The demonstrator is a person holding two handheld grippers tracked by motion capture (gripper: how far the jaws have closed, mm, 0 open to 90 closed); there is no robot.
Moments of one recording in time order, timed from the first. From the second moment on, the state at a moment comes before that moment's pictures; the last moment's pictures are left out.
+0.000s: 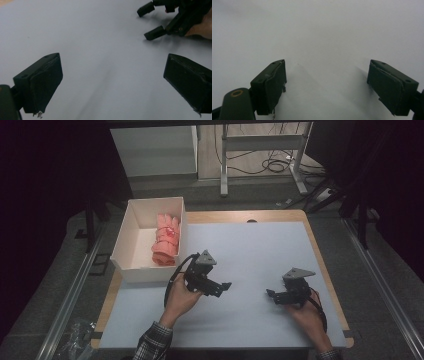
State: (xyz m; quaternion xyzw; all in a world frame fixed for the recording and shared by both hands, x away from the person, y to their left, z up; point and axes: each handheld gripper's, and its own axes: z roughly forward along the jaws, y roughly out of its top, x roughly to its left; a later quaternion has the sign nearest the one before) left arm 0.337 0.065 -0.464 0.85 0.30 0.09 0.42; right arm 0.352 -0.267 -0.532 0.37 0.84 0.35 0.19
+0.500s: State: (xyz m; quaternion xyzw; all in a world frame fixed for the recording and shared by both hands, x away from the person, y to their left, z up) left arm 0.322 0.059 -0.520 0.86 0.29 0.07 0.41; right arm 0.352 -0.267 -0.532 0.37 0.84 0.35 0.19
